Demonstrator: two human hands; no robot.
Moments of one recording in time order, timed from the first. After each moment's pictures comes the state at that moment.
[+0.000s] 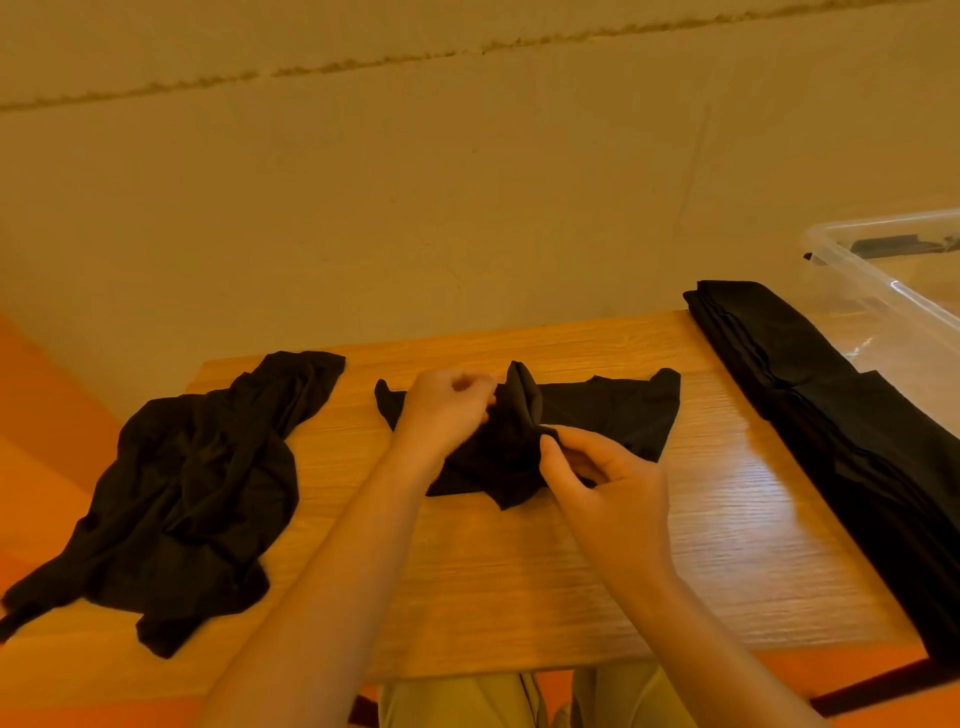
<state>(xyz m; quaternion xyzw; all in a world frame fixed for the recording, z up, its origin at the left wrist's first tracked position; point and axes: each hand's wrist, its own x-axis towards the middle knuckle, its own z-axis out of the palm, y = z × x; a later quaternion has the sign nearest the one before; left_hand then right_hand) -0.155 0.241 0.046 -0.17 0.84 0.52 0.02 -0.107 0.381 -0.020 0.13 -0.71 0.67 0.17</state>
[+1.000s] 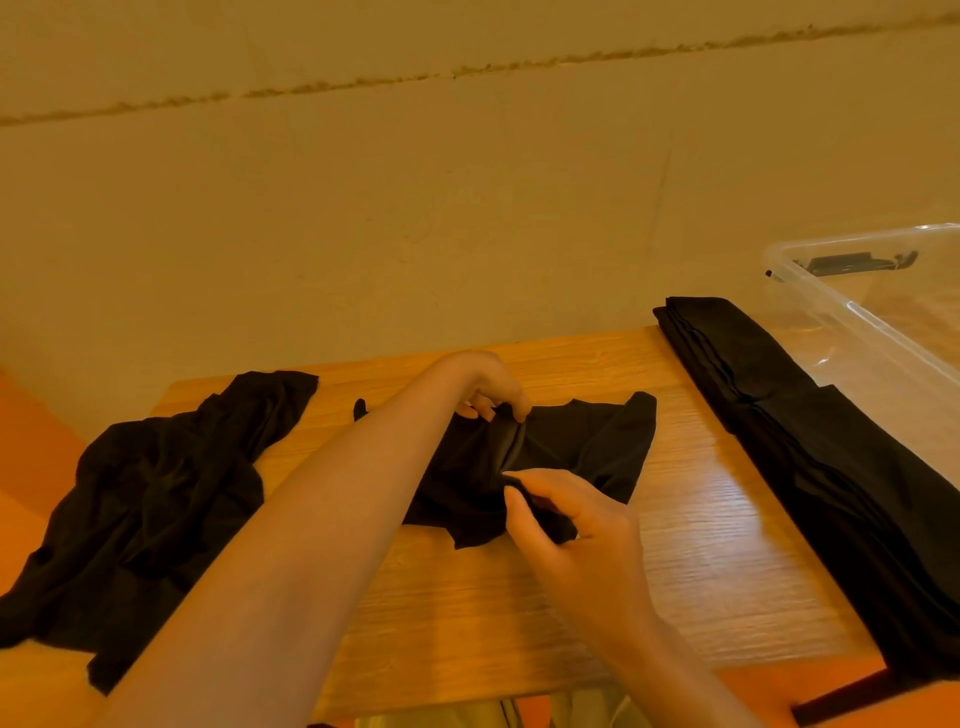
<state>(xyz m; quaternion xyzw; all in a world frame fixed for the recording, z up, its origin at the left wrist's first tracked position) -0.274 0.271 0.032 -0.06 0.92 0.25 0.30 -0.095 0.391 -0.022 0.22 -0.73 0.61 0.21</state>
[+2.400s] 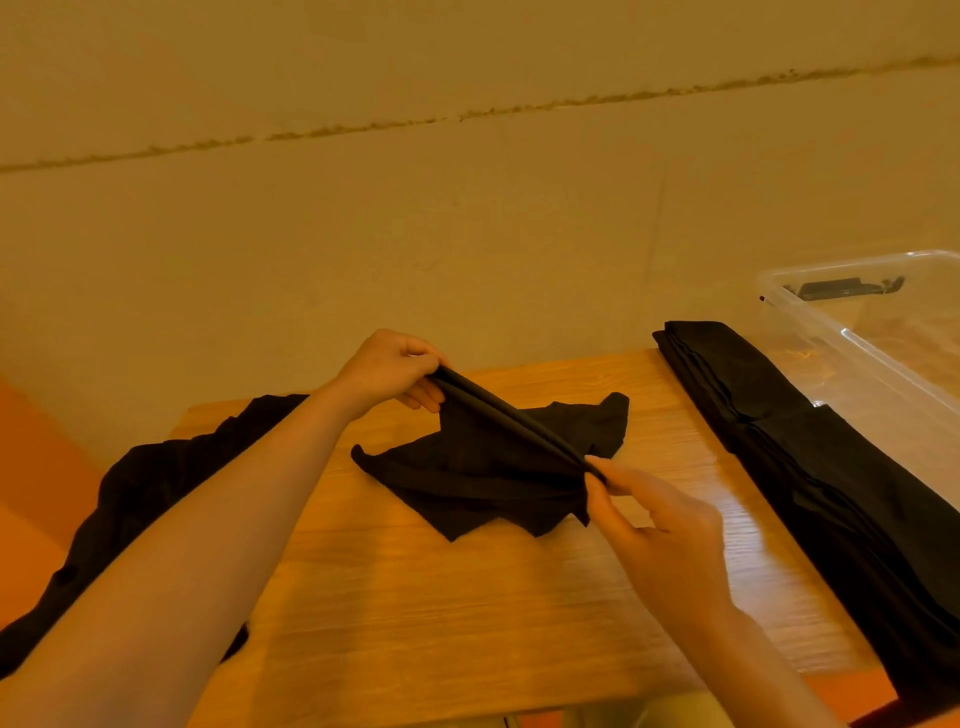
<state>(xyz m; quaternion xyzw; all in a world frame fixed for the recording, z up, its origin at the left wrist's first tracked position) -0.233 0.179 0.072 -0.01 0.90 0.44 0.05 -0.112 0.437 -0.018 0.22 -0.78 0.48 0.34</state>
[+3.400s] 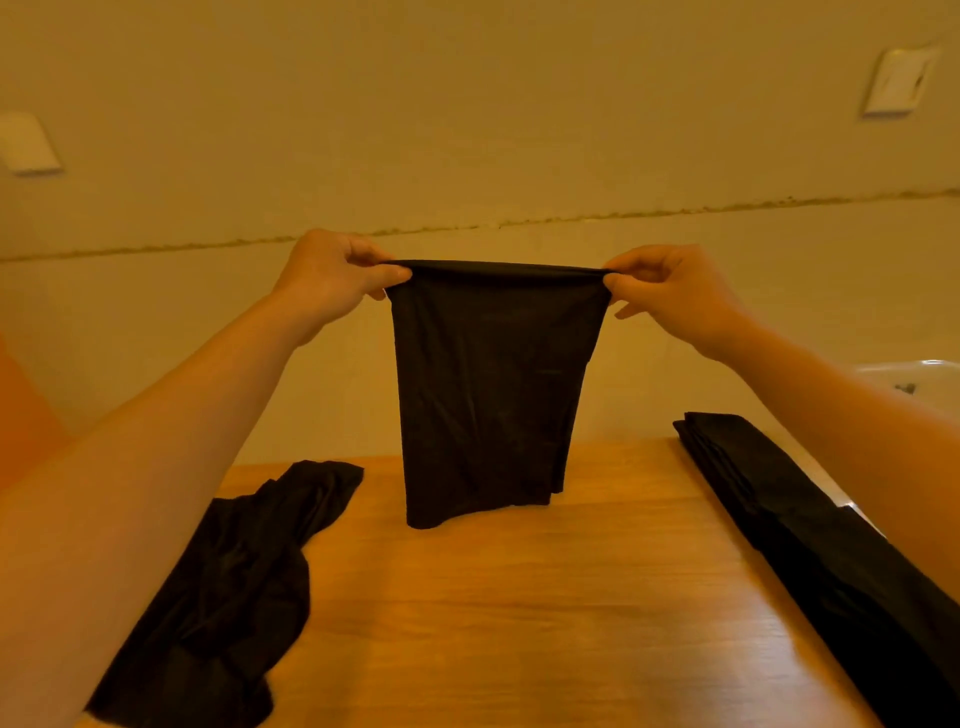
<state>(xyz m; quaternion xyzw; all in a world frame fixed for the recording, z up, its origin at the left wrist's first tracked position) -0.214 0.132 0.232 0.01 0.88 0.42 -0.24 -0.261 0.448 0.198 0.23 -0.81 0.51 0.17</state>
